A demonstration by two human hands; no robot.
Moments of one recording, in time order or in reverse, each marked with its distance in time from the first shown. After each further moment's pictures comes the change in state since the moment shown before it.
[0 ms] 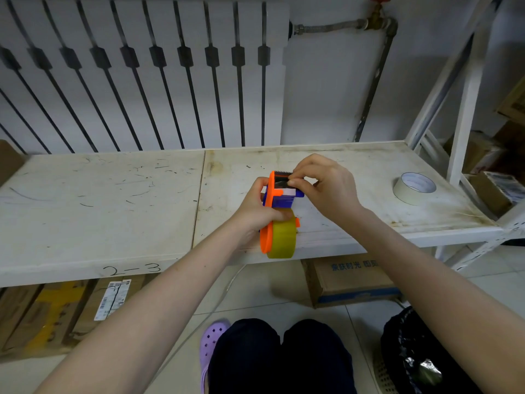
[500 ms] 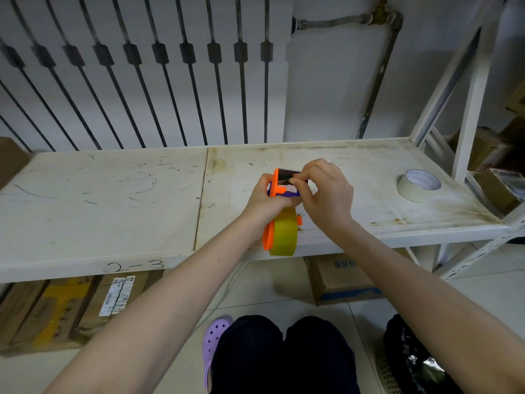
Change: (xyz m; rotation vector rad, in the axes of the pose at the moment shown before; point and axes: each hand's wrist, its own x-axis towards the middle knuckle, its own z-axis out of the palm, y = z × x) left_hand 0.006 0.004 0.015 -0.117 0.099 -0.073; right_hand -0.017 -0.008 0.024 -0.076 0.276 0.026
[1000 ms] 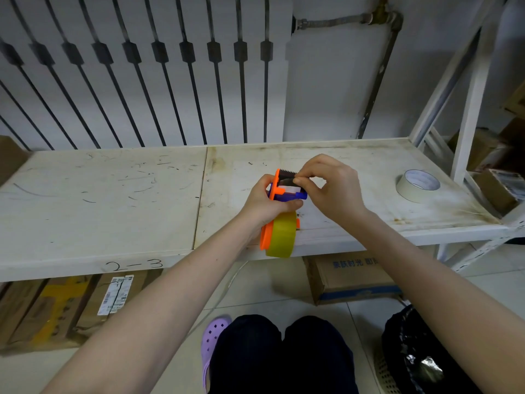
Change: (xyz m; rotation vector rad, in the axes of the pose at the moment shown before) left_hand 0.000 -0.002 -0.004 0.111 -0.011 0.081; right_hand 0.014 0.014 -0.017 0.107 -0.212 -0.021
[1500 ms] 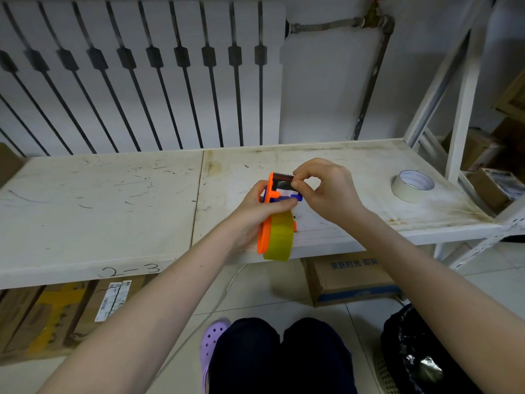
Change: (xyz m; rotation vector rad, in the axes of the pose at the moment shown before) left_hand -0.011 0.002 -0.008 -0.193 -0.162 -0.096; right_hand 0.000 -0.008 -0.010 0.050 -0.077 0.076
